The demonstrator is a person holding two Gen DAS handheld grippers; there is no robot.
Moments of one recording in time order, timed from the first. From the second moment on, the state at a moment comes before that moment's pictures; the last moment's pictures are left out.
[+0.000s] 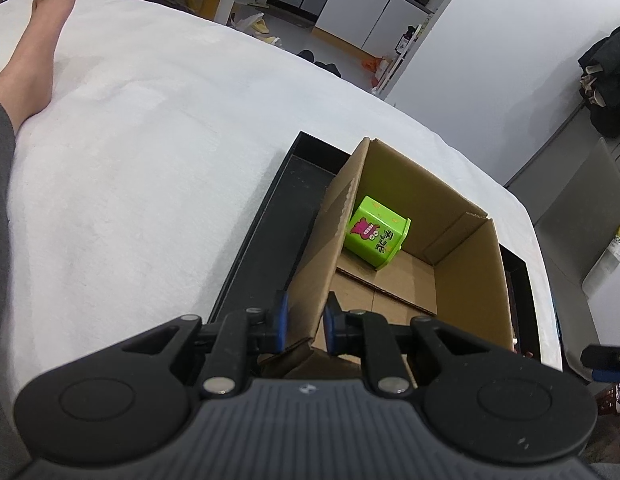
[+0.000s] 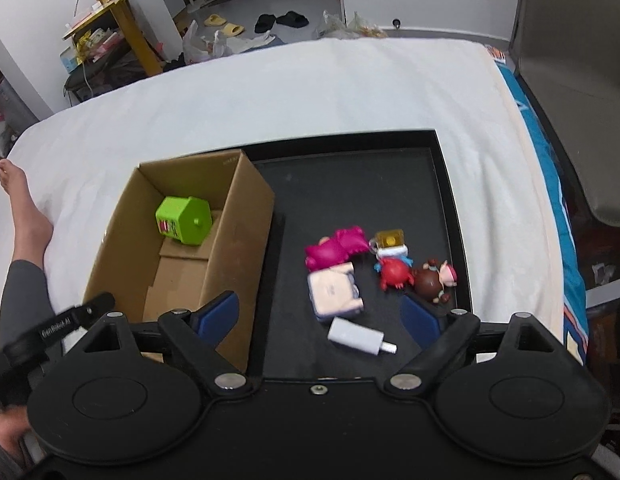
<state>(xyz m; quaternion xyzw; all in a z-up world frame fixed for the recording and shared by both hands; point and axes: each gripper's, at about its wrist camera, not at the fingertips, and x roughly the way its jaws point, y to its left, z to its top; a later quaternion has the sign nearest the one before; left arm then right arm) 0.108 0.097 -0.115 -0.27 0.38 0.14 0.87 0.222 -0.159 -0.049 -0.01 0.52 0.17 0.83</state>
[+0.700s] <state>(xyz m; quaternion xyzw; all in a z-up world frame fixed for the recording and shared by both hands) 0.105 0.099 -0.117 -0.26 0.38 0.13 0.88 0.231 -0.178 -0.108 -0.01 0.60 0.15 0.79</state>
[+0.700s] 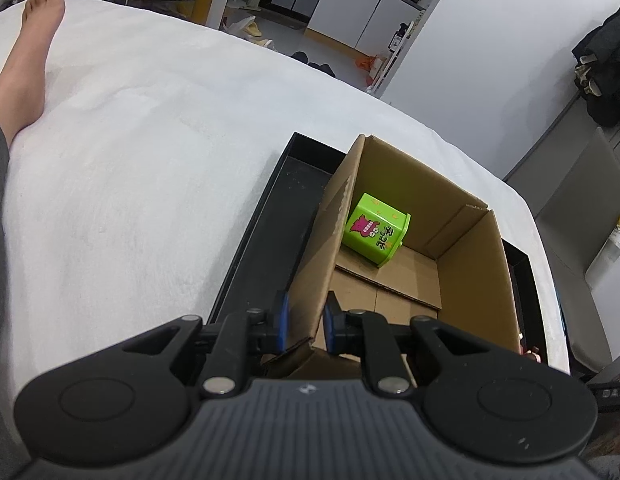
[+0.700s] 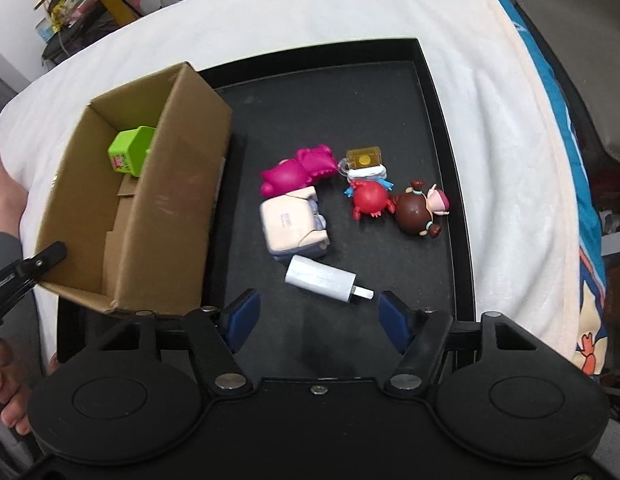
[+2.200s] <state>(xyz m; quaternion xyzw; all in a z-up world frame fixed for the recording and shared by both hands) 0.109 0.099 -0.118 -0.25 0.38 0.13 0.88 0.238 -0.162 -0.147 -0.01 0.62 0.17 0.76</state>
